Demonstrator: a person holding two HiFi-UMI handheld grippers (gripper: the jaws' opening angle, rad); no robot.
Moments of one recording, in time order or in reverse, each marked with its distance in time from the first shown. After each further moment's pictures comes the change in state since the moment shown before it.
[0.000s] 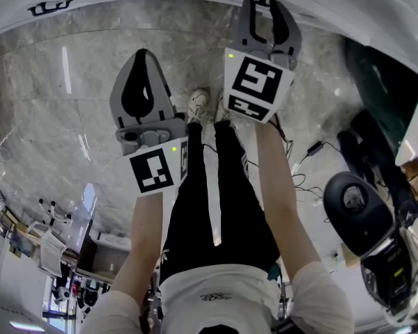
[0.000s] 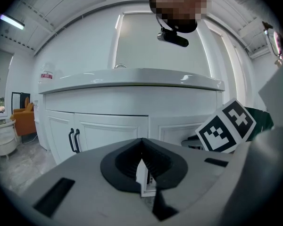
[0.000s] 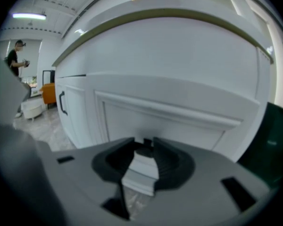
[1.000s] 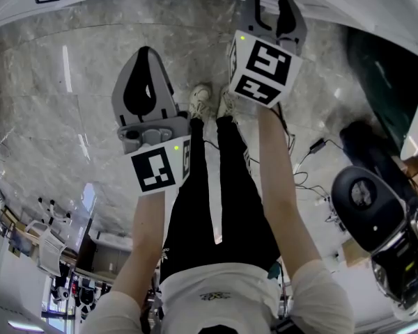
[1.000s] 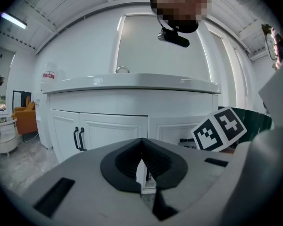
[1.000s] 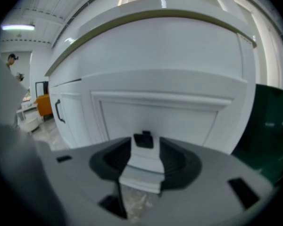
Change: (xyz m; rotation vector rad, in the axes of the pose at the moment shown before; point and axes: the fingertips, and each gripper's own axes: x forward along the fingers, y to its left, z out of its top) left arm -0.025 0.003 -0.006 -0.006 -0.007 -0.001; right arm -0.001 -0.001 -0.016 0.124 -0.012 -0.018
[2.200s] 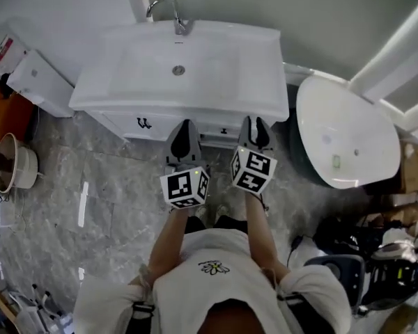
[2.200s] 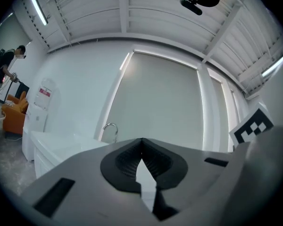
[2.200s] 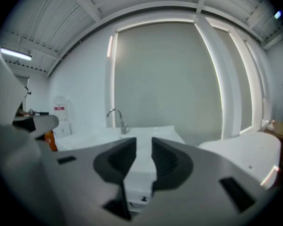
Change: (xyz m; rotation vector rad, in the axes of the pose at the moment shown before) left arm -0.119 -0.052 0.359 -0.174 -0.363 -0.116; right arm -0.300 -0.048 0.310 0.144 -0.291 -0.041
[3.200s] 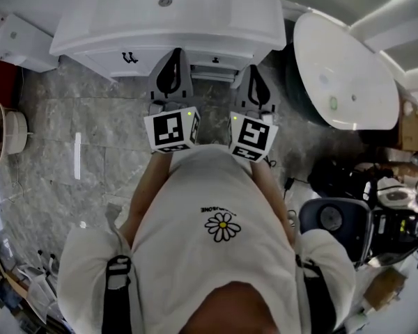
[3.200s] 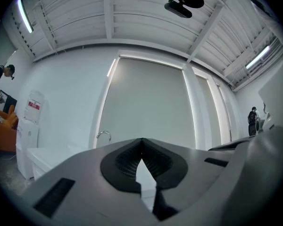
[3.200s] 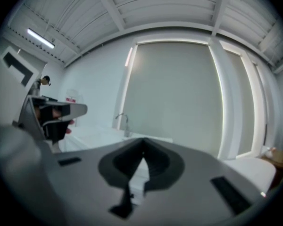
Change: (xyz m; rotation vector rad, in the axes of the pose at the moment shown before) left arm -0.023 -0.032 0.024 0.135 -0.029 -0.092; right arm -0.084 0.005 0.015 -0.203 -0.139 0.036
